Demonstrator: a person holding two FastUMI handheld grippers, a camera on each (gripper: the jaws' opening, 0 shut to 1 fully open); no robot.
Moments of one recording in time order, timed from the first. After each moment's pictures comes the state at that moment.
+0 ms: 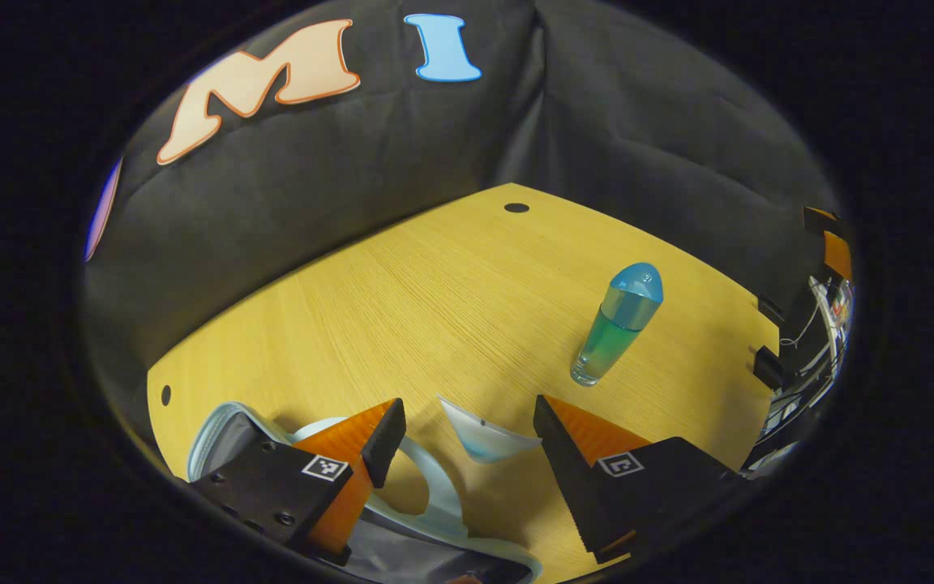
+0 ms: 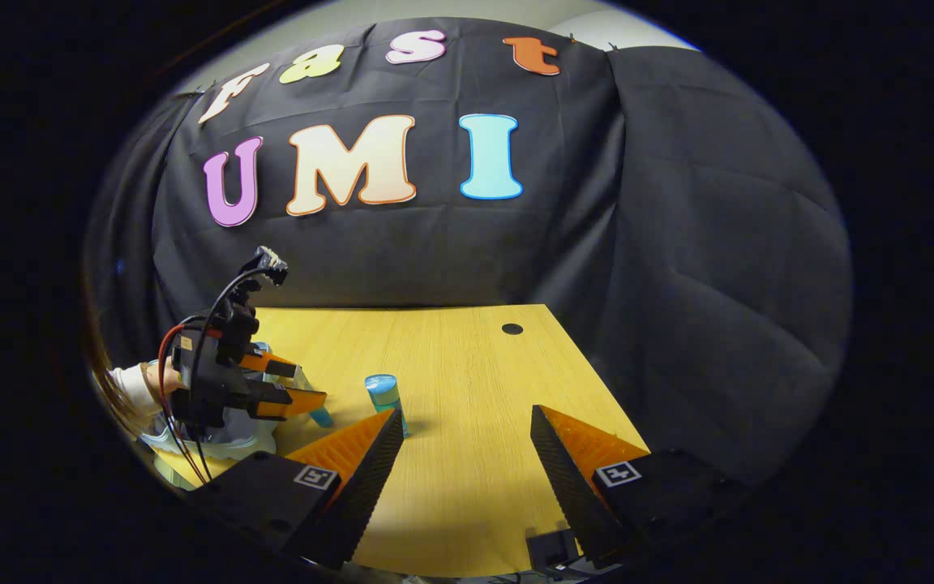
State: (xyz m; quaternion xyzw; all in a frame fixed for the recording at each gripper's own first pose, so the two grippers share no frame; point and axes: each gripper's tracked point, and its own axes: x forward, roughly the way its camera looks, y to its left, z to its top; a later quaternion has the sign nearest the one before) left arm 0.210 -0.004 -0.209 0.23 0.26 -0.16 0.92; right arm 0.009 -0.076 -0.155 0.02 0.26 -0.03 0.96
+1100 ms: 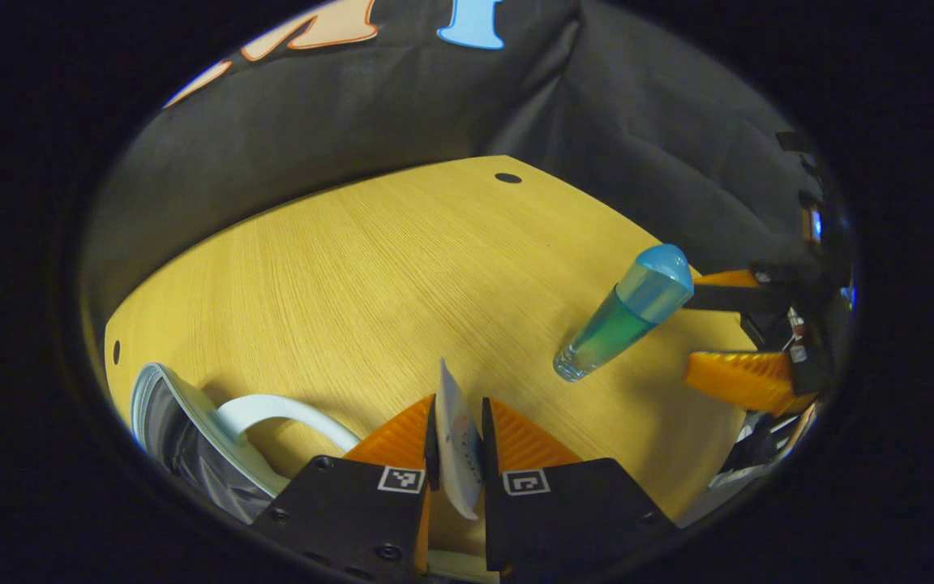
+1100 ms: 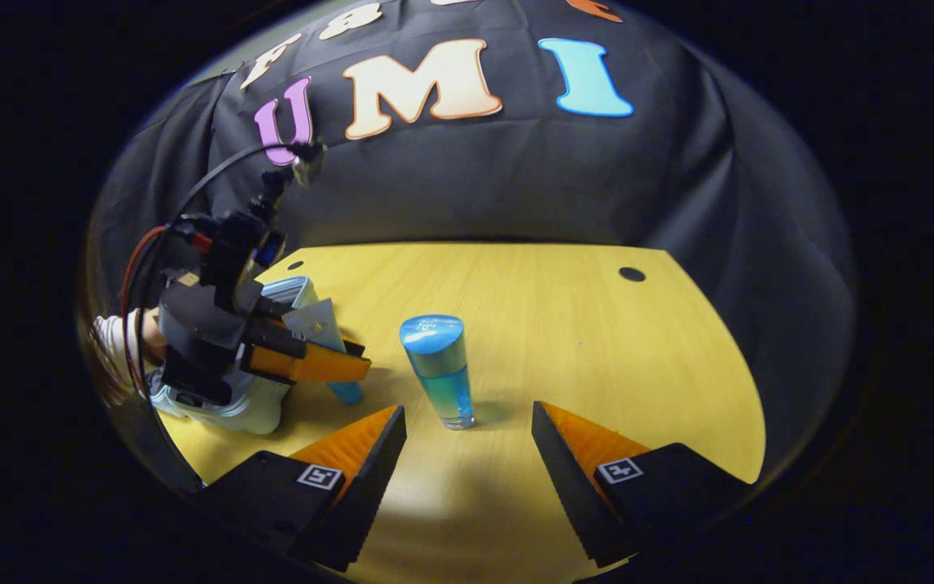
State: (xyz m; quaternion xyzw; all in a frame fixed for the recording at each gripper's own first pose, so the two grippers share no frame) left arm 0.221 -0.017 -0.244 0.15 0.31 -0.19 0.92; right arm 0.087 0.020 -0.314 0.03 0.36 0.16 0.92
